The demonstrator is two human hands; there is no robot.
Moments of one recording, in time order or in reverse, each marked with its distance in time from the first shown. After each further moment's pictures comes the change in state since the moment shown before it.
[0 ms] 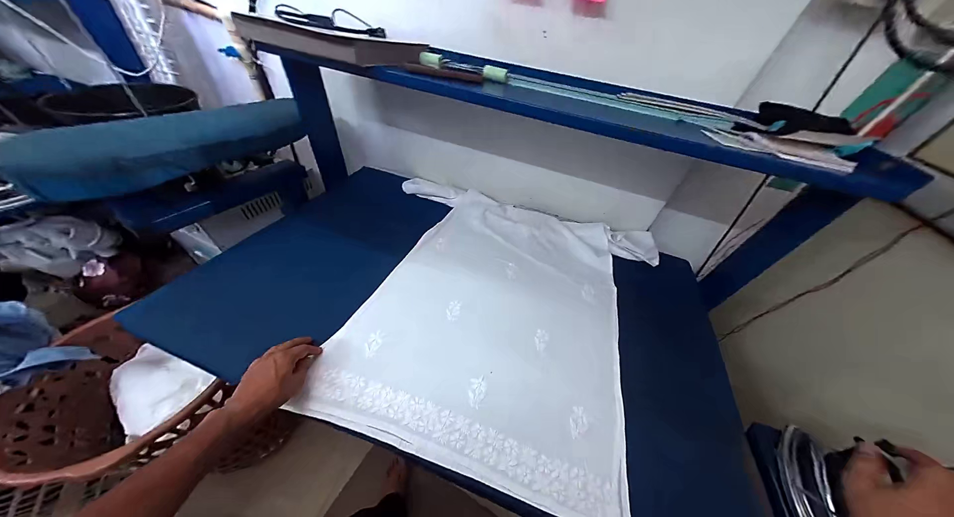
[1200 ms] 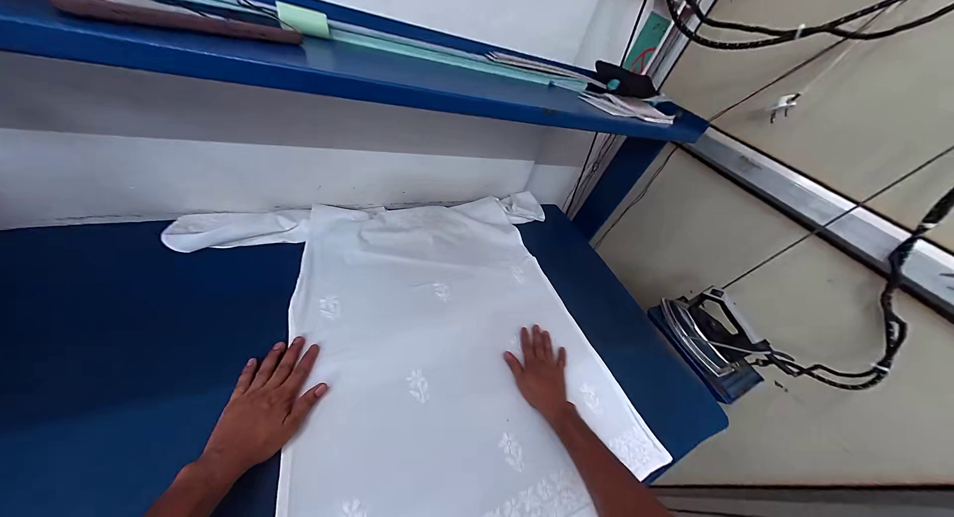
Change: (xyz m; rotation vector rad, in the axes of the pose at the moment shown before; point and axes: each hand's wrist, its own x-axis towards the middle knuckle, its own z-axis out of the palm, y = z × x) left_hand 0.310 -0.010 0.103 -0.047 -0.057 0.760; right_hand -0.149 -0.392 0.171 -0.144 -0.434 0.041
